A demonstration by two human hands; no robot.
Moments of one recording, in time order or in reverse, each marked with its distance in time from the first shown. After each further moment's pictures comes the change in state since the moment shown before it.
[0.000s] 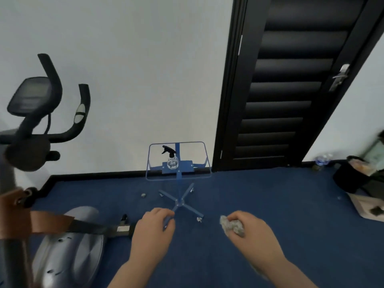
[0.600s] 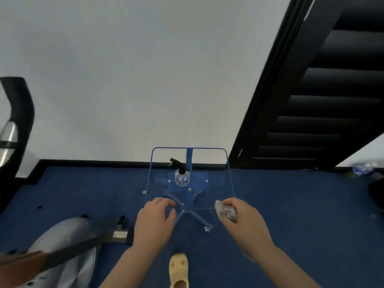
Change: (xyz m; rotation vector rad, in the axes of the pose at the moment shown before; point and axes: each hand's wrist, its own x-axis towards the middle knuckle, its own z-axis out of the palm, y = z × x) left_hand 0.286 -0.083 0.053 0.021 -0.079 -0.143; right_hand 0.320 -0.030 0.072 0.071 -0.088 0.018
